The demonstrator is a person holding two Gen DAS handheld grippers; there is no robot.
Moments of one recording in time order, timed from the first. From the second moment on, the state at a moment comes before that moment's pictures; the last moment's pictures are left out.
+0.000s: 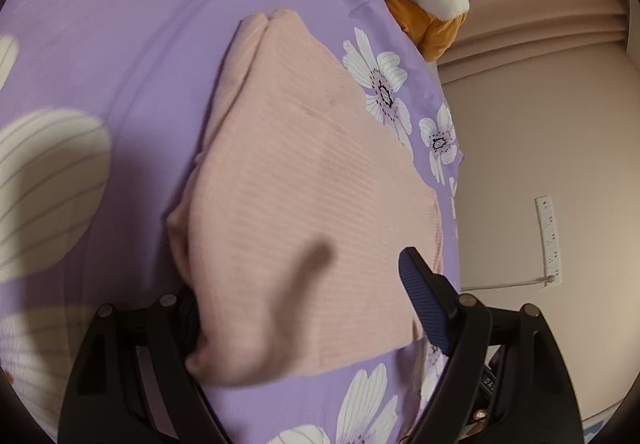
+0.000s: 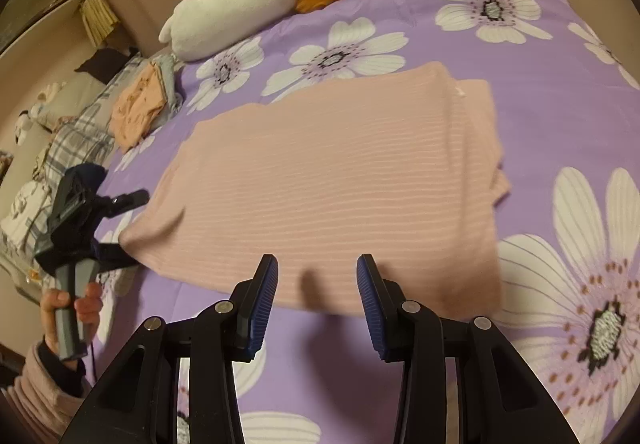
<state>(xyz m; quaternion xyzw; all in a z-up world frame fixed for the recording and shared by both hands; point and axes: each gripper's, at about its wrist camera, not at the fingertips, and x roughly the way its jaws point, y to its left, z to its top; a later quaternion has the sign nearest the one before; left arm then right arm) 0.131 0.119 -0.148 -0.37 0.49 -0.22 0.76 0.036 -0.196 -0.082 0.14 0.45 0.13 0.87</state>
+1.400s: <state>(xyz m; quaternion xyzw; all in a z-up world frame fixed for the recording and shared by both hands) 0.151 0.083 -0.142 -0.16 0.51 -0.14 0.83 0.125 -0.088 -0.100 0.03 0.49 0.16 0.85</state>
